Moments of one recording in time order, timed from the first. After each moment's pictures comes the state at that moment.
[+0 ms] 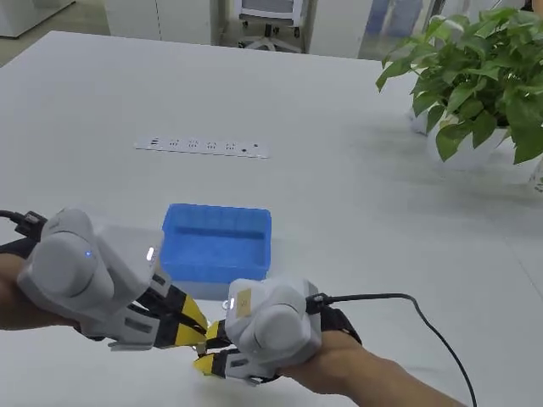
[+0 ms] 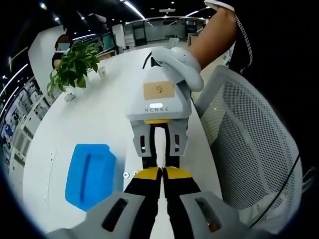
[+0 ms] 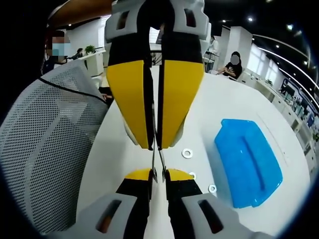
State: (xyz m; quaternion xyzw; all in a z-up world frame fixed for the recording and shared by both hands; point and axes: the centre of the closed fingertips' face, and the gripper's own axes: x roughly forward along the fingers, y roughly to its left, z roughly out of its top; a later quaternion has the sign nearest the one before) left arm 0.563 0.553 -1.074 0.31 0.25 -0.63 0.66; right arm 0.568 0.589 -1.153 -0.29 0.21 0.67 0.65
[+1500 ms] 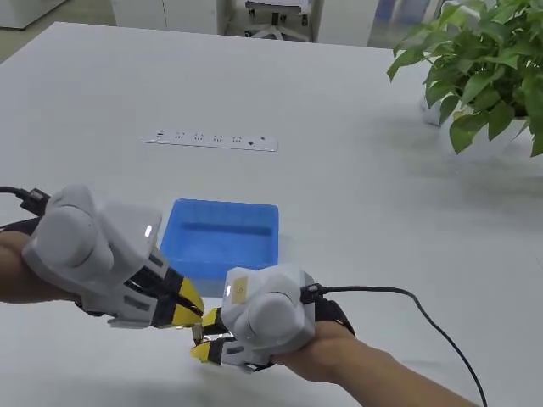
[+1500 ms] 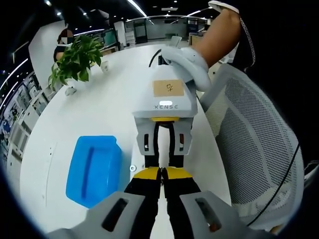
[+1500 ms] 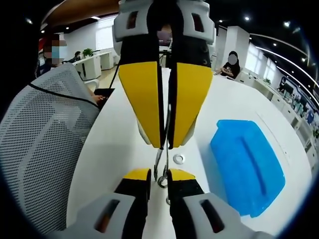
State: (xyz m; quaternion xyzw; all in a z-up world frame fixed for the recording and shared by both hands) left arm 0.588 0.567 -1.082 0.30 0.27 -0.63 0.66; right arm 0.585 0.603 -1.159 -0.27 0.21 0.67 0.65
